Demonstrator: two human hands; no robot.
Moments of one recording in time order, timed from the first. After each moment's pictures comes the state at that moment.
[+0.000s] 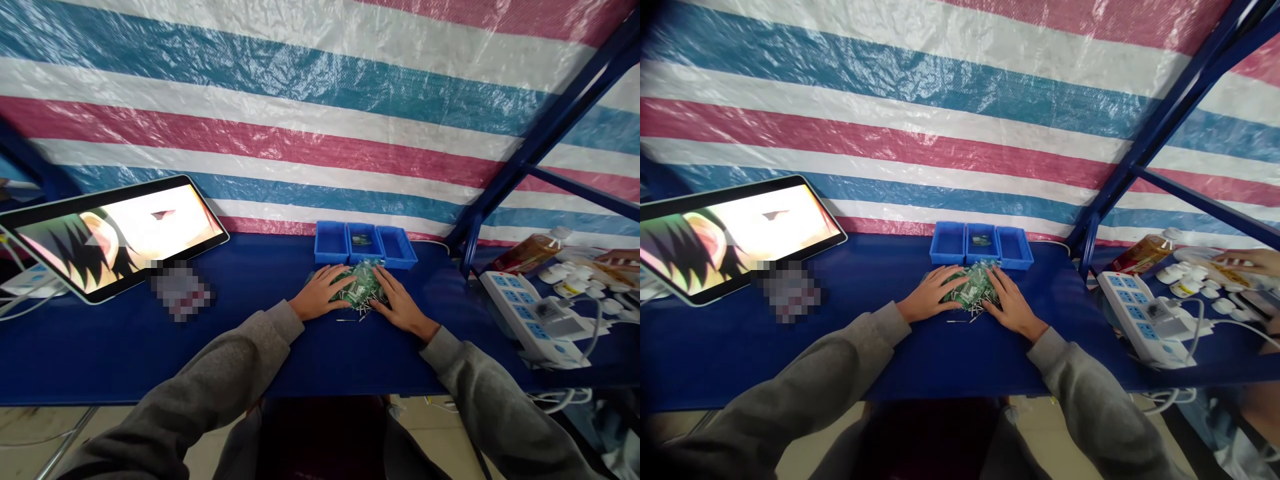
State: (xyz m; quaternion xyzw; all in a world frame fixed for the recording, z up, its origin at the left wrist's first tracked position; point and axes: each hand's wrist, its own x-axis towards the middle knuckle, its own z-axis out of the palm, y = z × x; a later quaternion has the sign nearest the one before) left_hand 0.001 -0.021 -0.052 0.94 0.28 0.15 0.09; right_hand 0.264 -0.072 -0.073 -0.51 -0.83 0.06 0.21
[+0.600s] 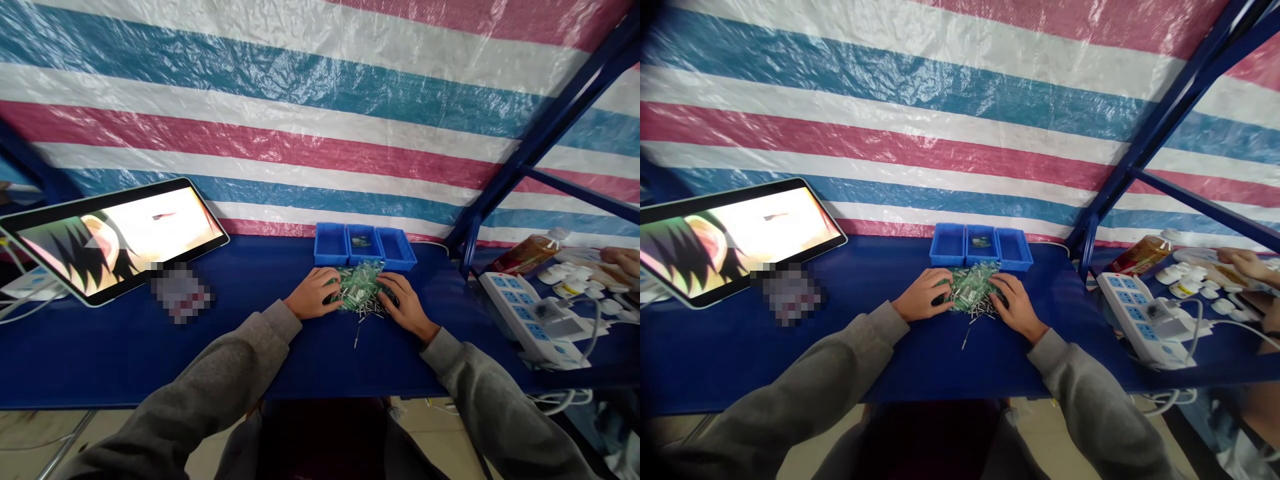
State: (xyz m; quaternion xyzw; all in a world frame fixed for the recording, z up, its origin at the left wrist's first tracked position) left_hand -0.010 -0.022 -0.046 0.94 0.22 0.27 0.03; right_hand 0.264 -0.076 -0.065 -0.44 -0.81 0.00 0.38
